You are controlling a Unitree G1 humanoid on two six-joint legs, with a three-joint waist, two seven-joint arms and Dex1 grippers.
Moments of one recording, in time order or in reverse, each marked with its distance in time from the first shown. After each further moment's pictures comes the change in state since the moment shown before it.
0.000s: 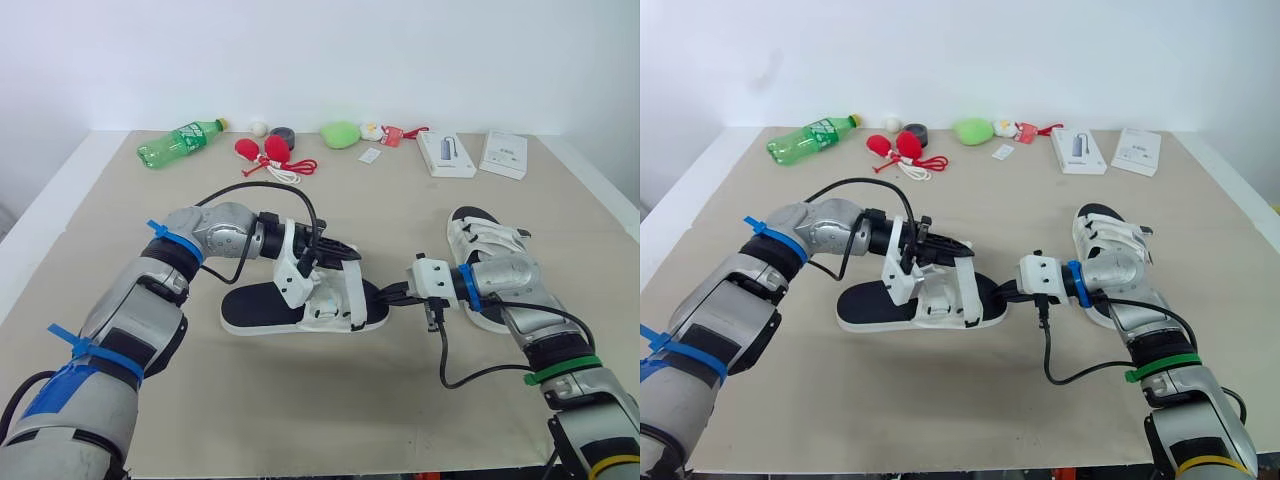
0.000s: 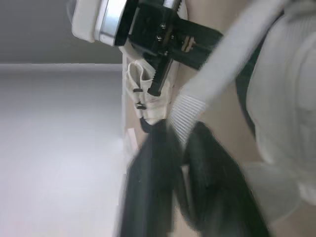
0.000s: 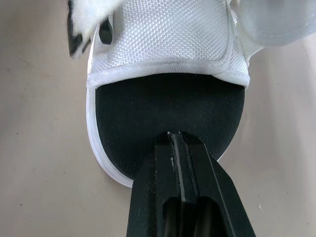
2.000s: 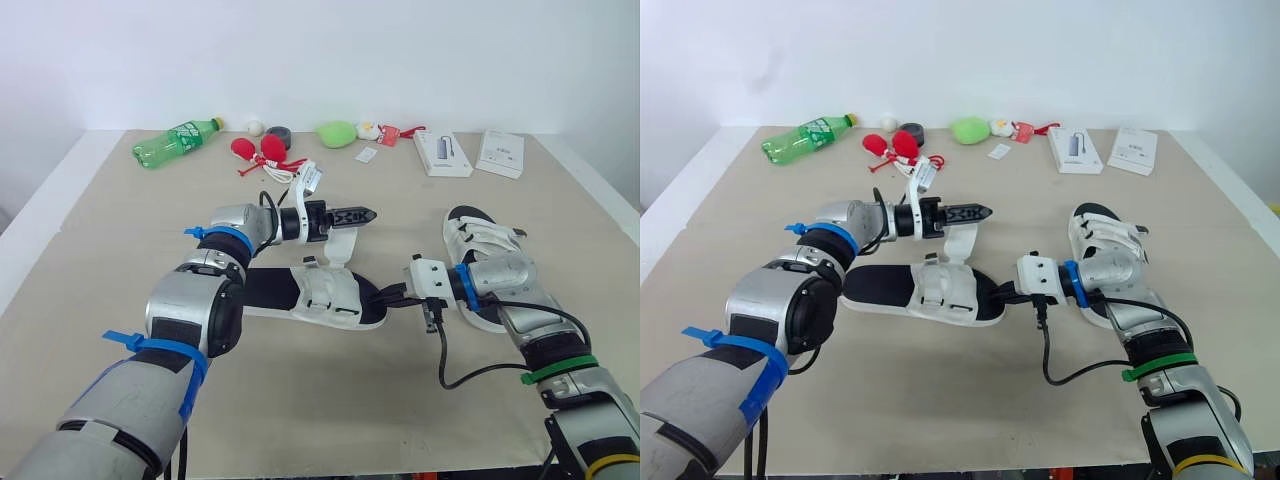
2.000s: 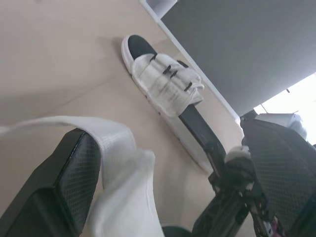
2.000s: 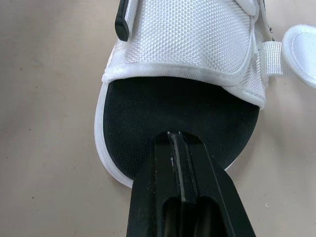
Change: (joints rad) left arm -0.169 -0.327 0.768 0.262 -0.775 1.954 -0.497; right arm -0.002 0.013 -0.002 -0.014 0.001 0.018 0.016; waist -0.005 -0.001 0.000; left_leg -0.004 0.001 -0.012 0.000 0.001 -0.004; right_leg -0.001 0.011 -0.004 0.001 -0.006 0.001
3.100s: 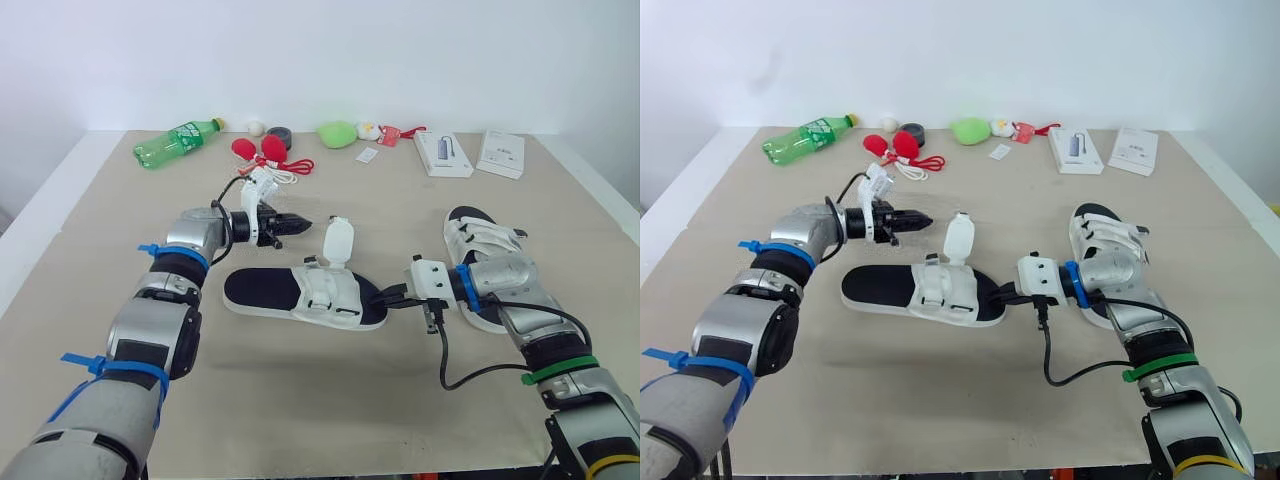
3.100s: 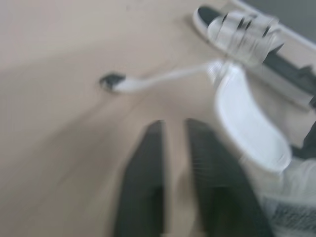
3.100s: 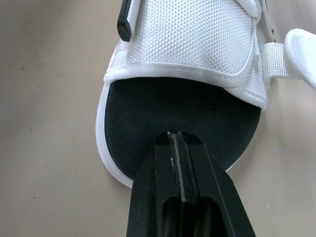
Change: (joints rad) left arm 0.210 0.195 -0.201 -0.225 0.074 -0.221 -0.103; right arm 0.001 -0.001 -0.001 0.001 0.000 -0.004 0.009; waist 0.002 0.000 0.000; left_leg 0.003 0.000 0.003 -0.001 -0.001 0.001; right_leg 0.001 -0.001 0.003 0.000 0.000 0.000
